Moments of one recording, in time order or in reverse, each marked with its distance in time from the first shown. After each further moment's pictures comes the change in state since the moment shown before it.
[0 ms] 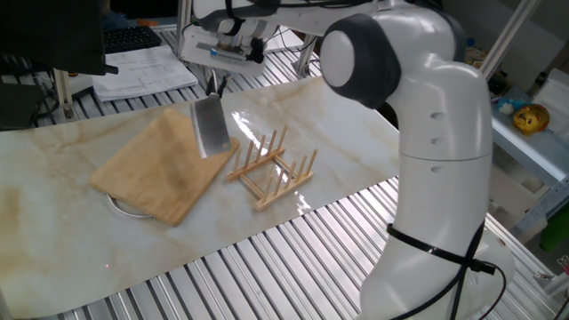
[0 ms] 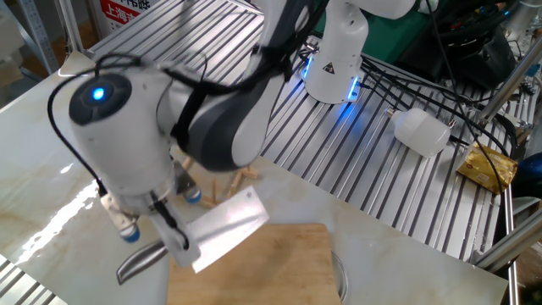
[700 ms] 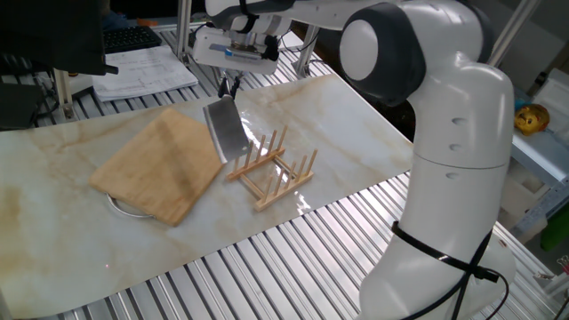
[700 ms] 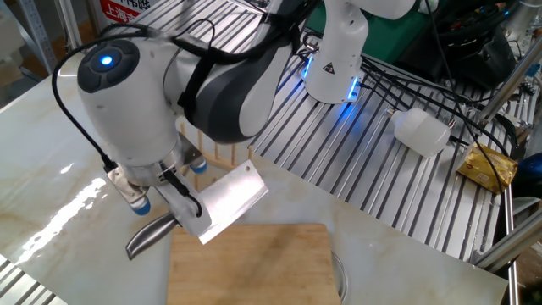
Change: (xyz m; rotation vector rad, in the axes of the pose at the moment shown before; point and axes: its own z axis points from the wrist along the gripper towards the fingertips) arm 0.027 -0.023 -0.019 0.030 0.023 -0.081
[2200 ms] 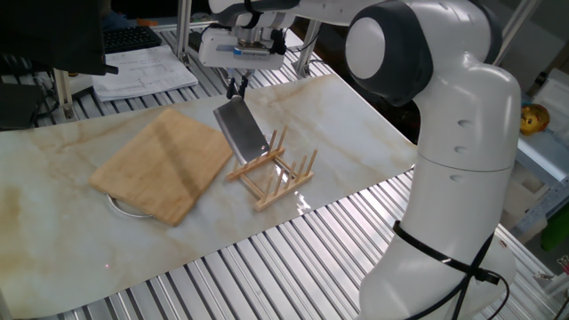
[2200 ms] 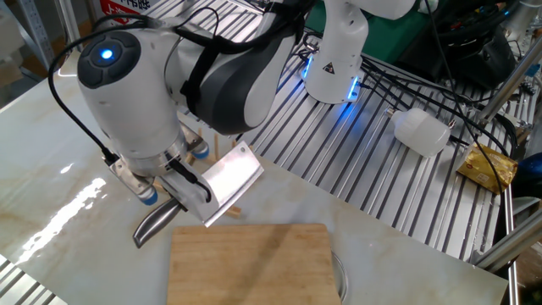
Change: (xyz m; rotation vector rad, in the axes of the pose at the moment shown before) arm 0.015 -0.012 -0.011 0.060 0.049 -0.094
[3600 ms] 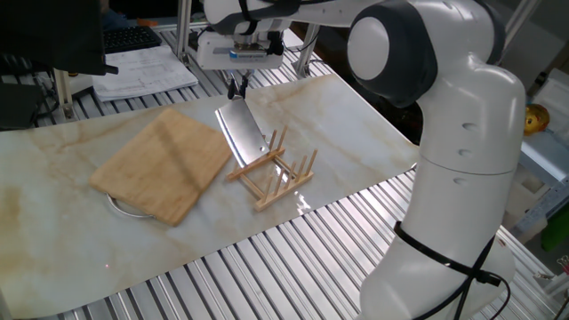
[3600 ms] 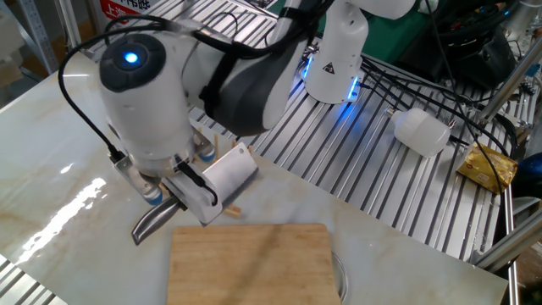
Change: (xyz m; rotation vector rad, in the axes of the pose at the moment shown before) arm 0.002 0.000 0.000 0.074 -0.041 0.021
